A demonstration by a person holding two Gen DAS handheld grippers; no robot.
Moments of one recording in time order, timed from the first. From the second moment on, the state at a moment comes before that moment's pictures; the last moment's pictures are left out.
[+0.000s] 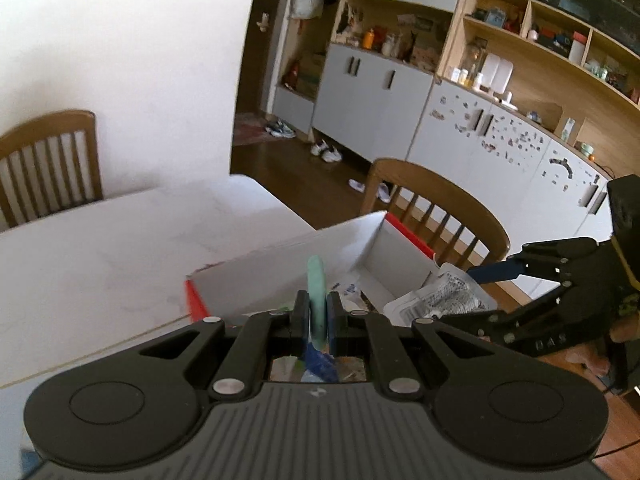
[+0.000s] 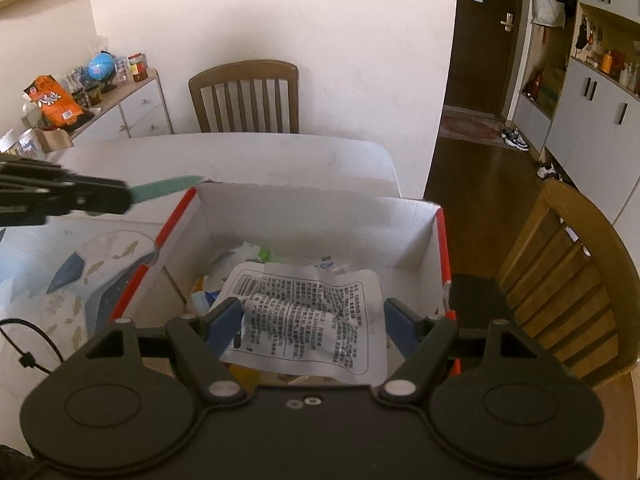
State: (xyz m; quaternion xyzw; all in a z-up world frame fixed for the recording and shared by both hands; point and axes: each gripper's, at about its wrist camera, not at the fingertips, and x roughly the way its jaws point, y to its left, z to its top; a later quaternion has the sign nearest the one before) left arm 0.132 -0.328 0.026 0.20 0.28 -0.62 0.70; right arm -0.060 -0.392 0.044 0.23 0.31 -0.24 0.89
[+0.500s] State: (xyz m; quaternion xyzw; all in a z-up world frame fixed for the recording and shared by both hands) left arm 0.148 -0.408 -0.032 0.26 0.32 -0.62 0.67; right arm -0.048 -0.400 0.027 0.23 0.34 -0.21 0.89
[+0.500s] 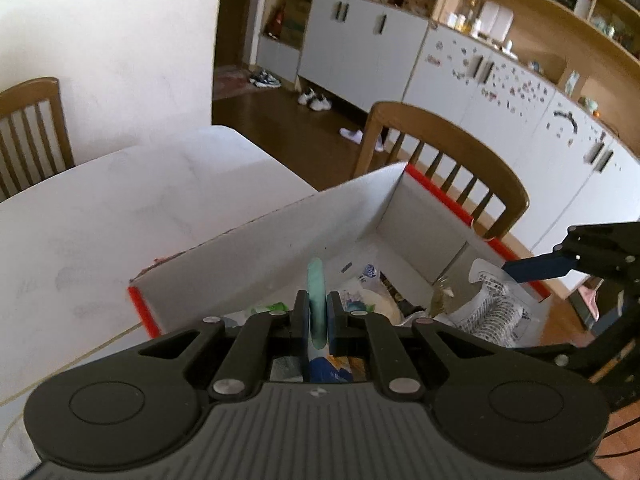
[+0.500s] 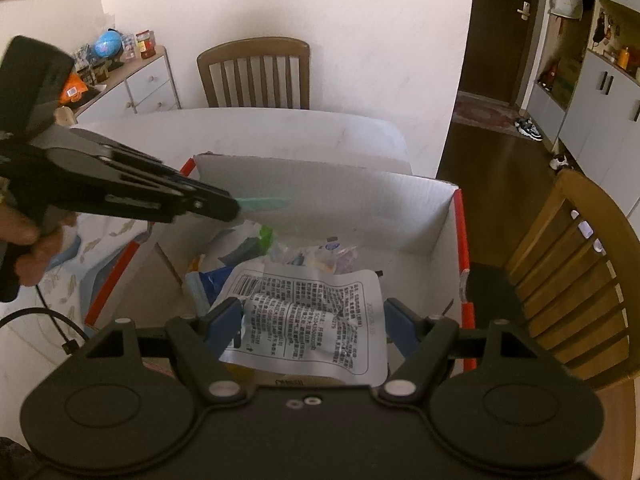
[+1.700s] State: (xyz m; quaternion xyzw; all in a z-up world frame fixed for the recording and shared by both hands) left arm 0.173 -0.447 -0.058 0.27 0.38 -0.59 0.66; right arm -0.040 -0.414 -0.001 0.28 0.36 -0.20 0.87
